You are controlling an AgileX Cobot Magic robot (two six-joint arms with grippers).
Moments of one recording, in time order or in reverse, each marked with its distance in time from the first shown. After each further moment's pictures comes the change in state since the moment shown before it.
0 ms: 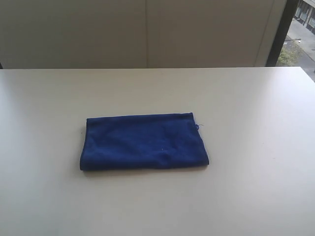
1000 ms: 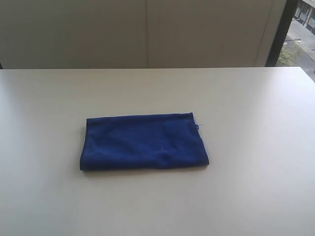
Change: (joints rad) left arm 0.186 -0.283 0.000 -0.291 0.183 -0.551; right arm 0.000 0.000 0.000 0.000 0.000 0.000
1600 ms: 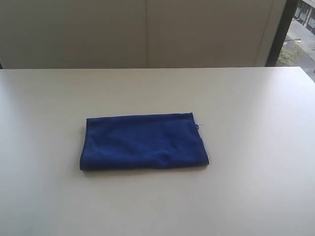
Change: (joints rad) left arm 0.000 0.000 0.002 0.753 0.008 -0.348; right arm 0.000 0.000 0.000 0.000 0.000 0.000
